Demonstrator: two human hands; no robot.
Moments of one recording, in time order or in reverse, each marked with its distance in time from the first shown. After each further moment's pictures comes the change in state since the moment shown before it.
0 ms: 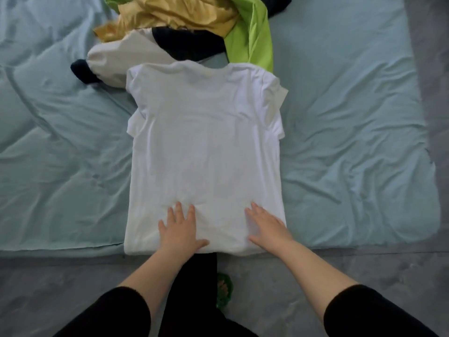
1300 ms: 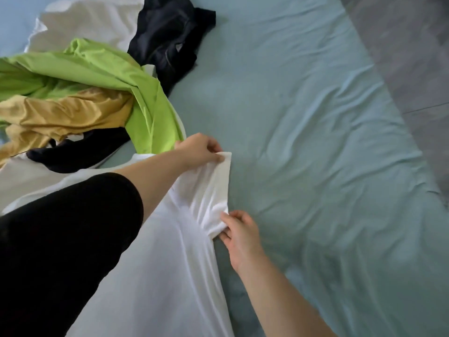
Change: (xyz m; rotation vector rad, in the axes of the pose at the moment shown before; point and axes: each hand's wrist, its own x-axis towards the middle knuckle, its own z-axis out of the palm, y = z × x) left_hand 0.257 0.310 -0.320 -0.109 0.189 0.401; right_hand 0.143 0.097 -0.188 2.211 0.294 0.330
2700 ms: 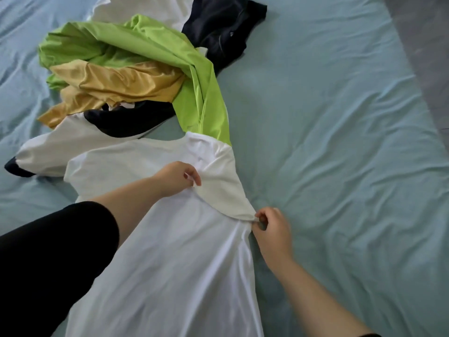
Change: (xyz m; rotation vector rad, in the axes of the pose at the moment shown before) left_hand -0.123 -0.135 0.022 -0.169 -0.037 -0.149; right_hand -0.013 0.039 -0.036 -1.264 0.119 -0.784
